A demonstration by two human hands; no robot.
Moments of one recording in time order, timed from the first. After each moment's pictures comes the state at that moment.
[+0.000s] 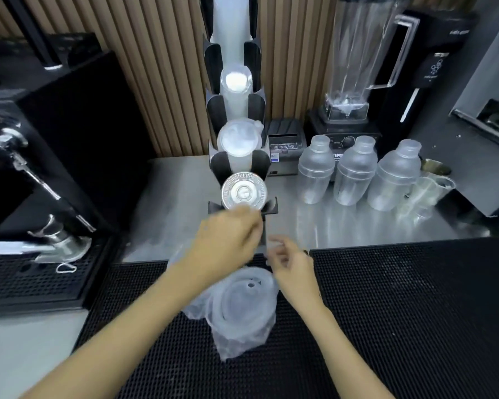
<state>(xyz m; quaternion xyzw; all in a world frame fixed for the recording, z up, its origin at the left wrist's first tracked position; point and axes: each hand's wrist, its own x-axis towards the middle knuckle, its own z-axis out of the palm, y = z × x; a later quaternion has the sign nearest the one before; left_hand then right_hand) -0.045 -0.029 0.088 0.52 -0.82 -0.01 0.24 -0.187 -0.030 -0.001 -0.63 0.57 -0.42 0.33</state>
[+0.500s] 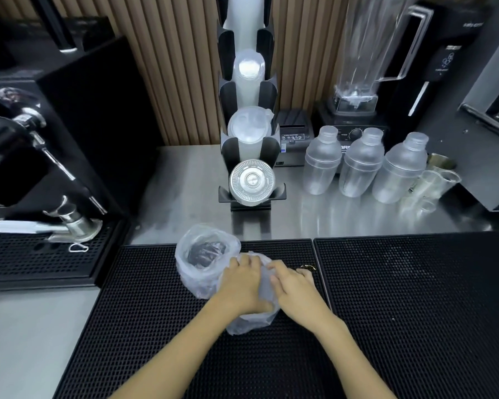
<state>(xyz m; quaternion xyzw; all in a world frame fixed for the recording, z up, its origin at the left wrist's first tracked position) -0.060 -0.002 -0.029 0.63 -0.75 -0.16 -0.08 -0.198 0.004 -0.038 -0.79 0.54 -0.14 0.24</state>
